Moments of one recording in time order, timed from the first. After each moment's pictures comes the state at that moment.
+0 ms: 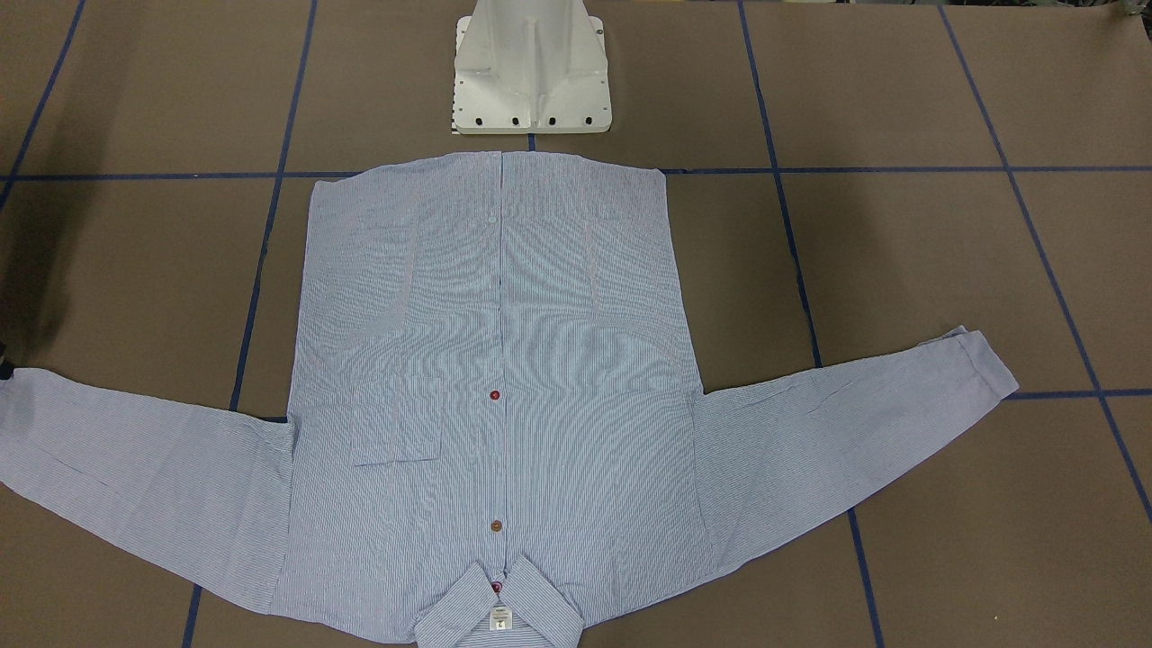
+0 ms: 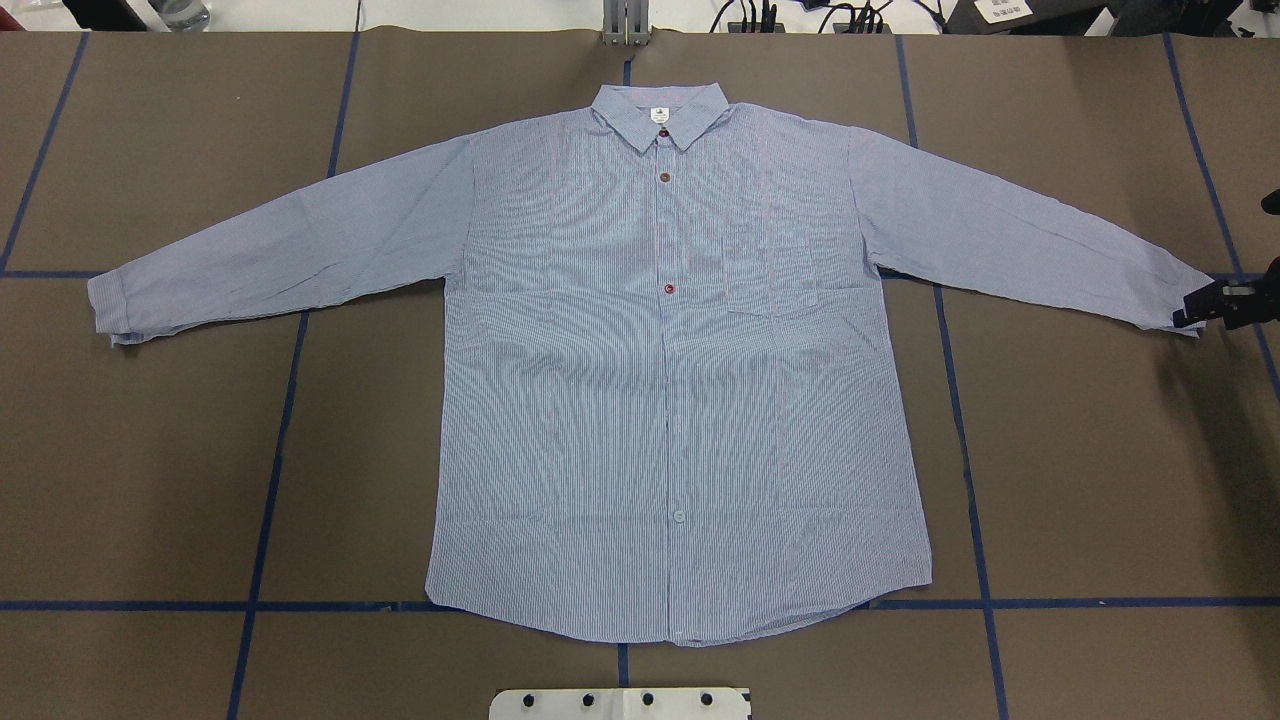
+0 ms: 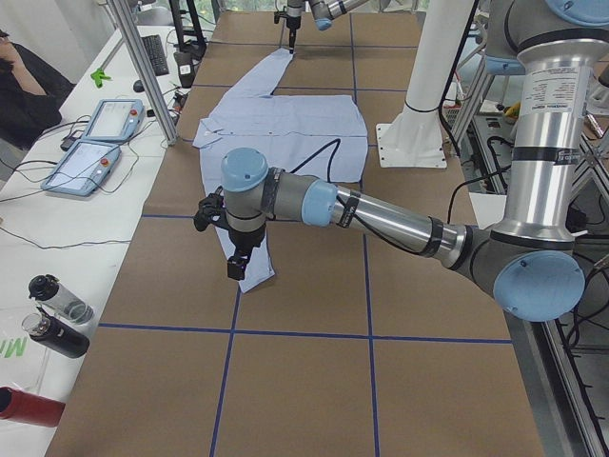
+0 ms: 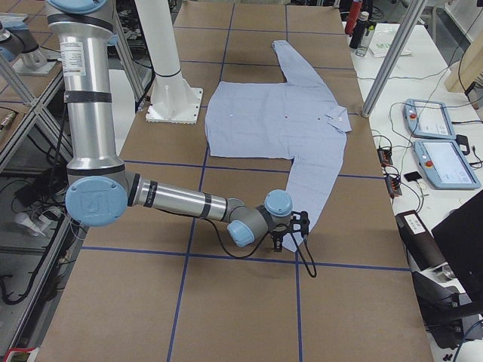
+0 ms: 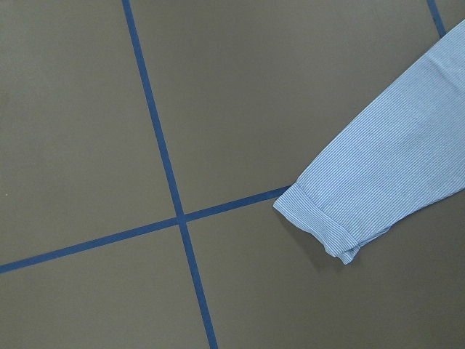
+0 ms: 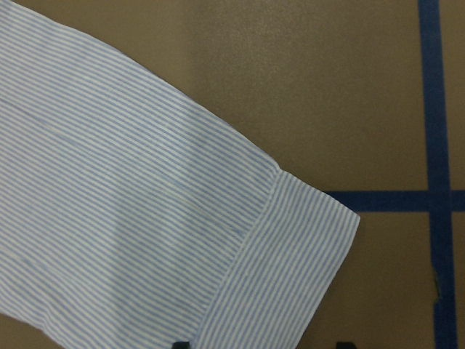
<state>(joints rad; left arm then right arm) -1.53 -1.62 -1.83 -1.48 -2.35 0.09 1.20 -1.52 1.24 -0.78 2.28 0.63</state>
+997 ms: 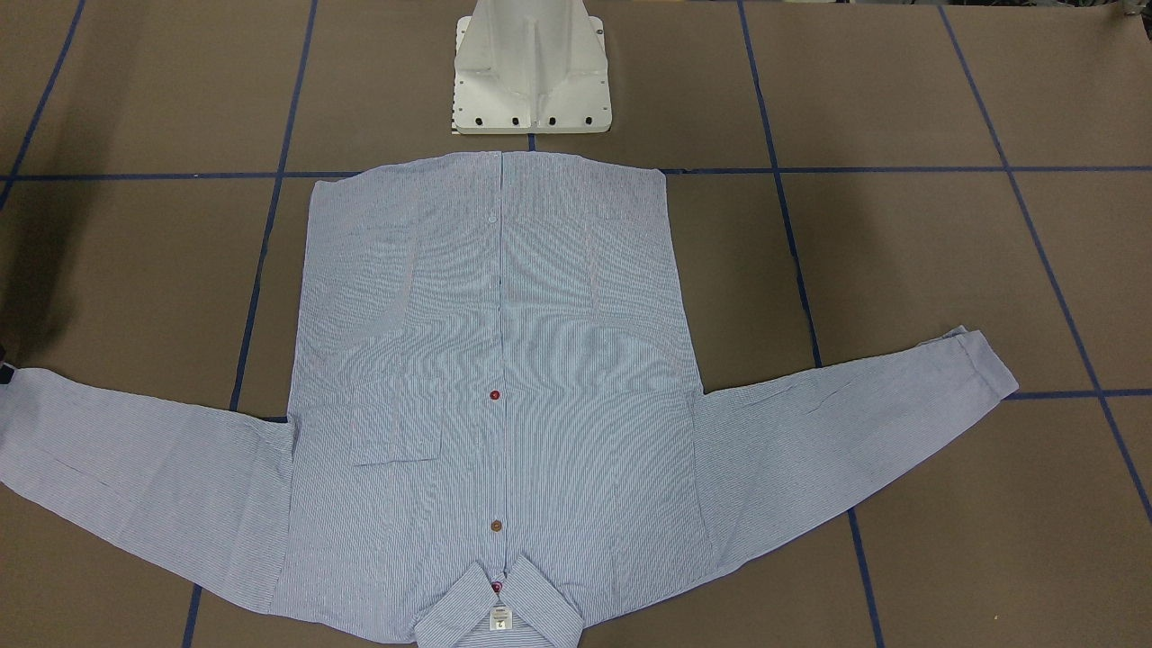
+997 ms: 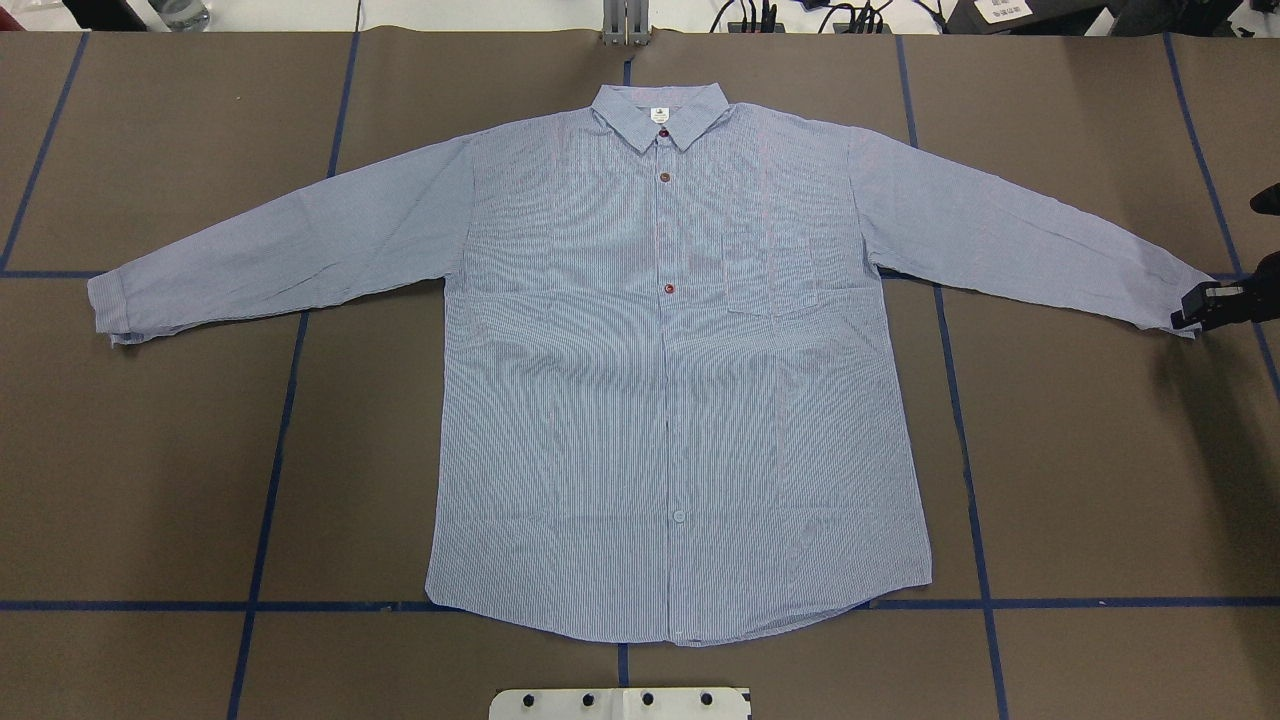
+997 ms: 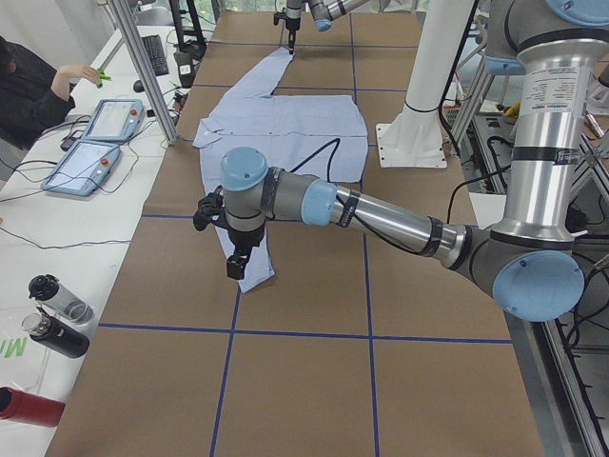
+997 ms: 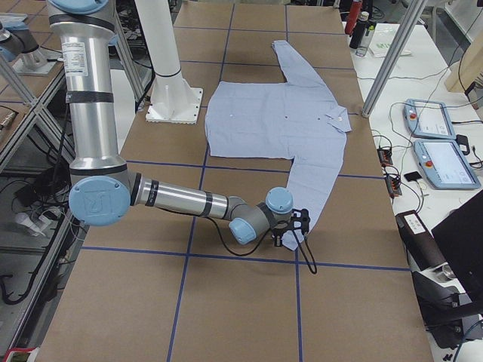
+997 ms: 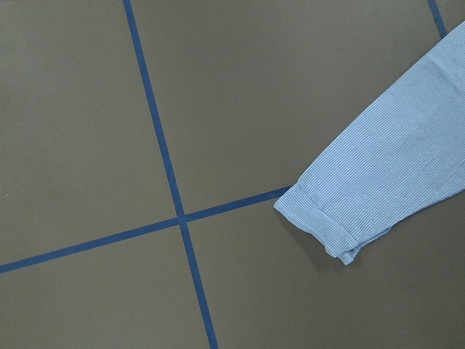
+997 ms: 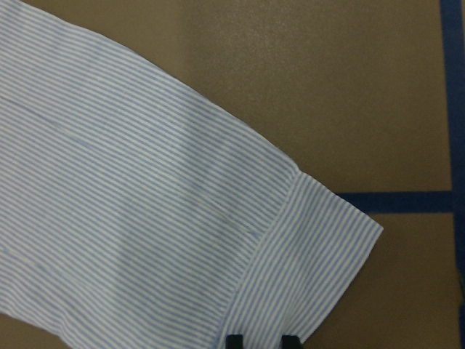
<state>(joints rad) -1.54 -1.62 -1.84 -1.48 -2.35 0.08 1.19 -1.52 1.24 -0.78 2.28 0.65</state>
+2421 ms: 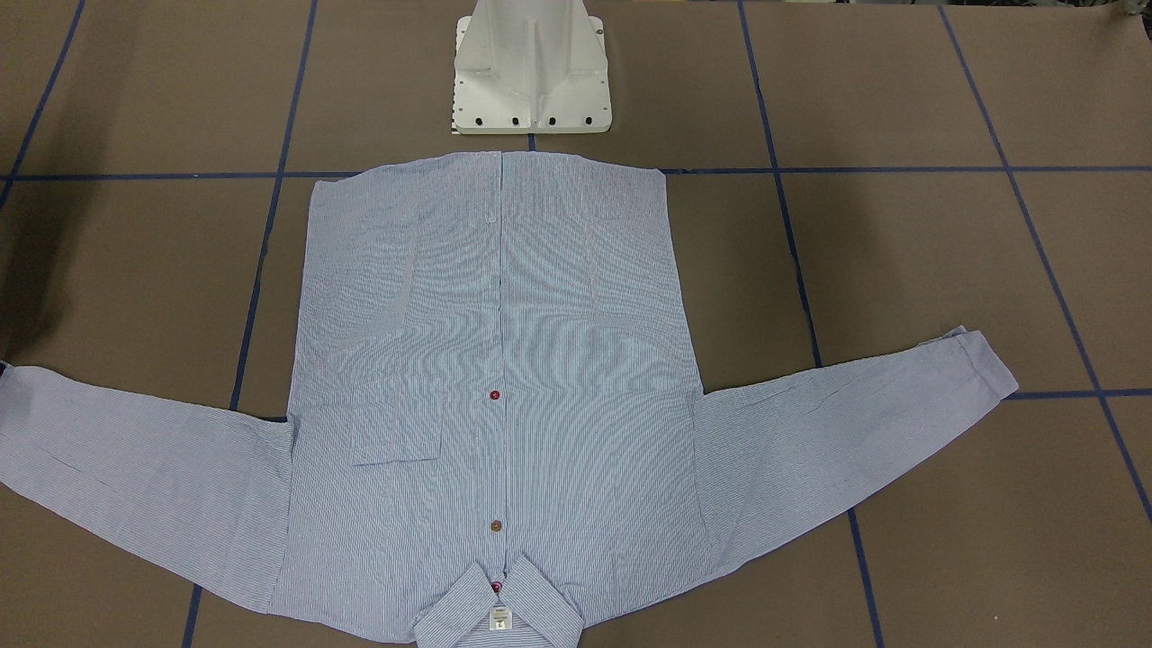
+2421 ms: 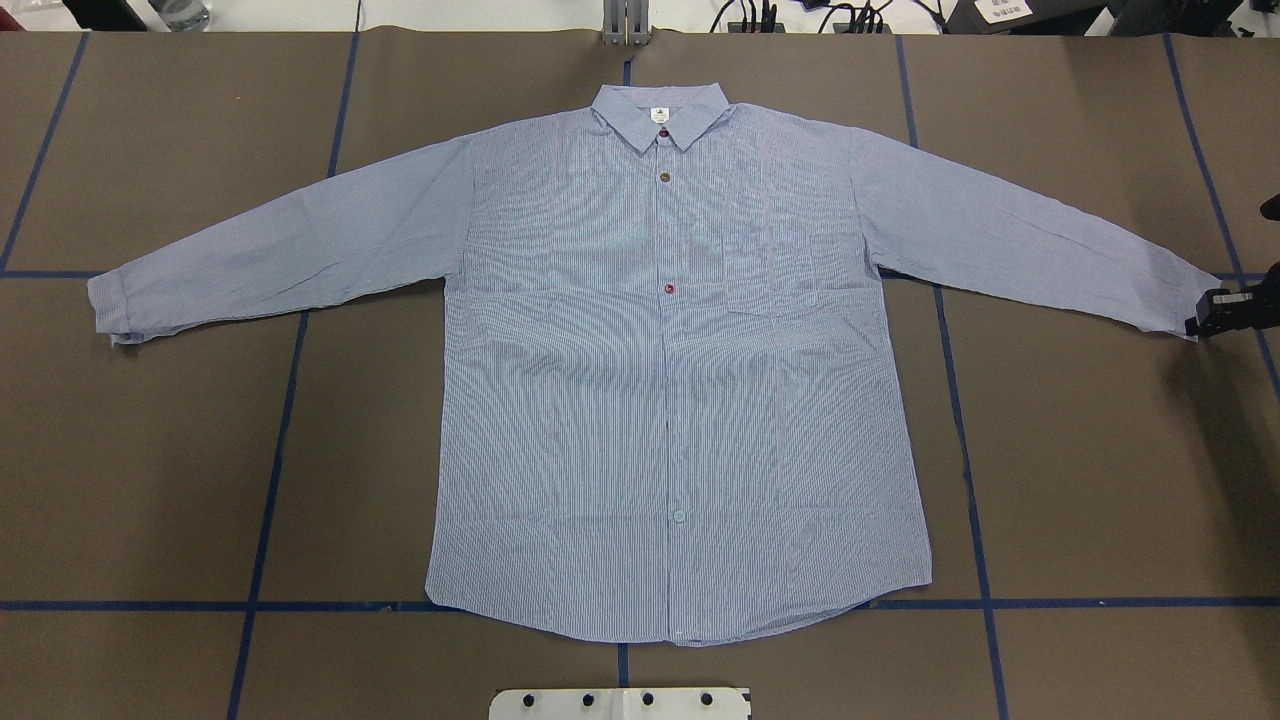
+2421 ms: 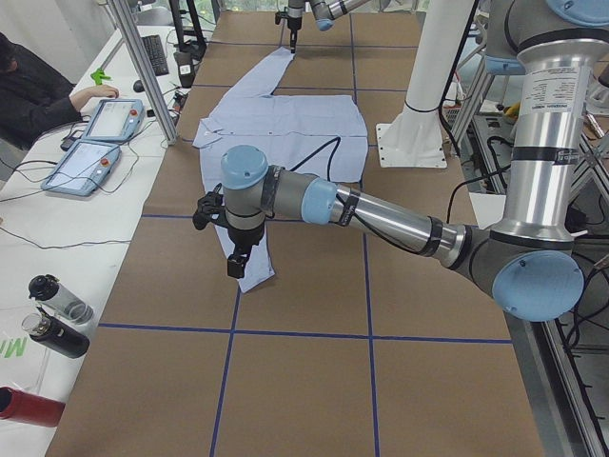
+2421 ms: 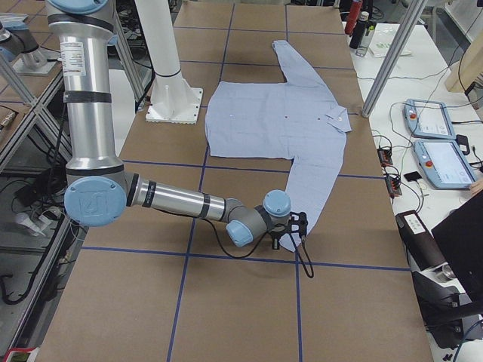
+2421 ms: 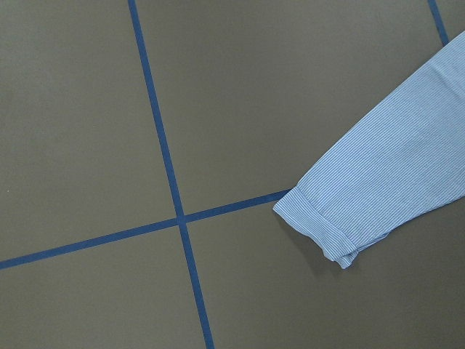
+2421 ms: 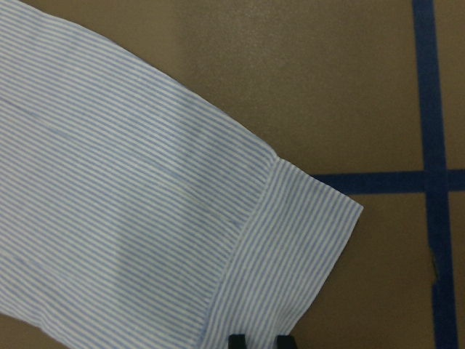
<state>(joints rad) -1.54 -1.62 -1.84 -1.48 -2.35 0.06 1.20 -1.53 1.25 -0.78 2.28 0.65</state>
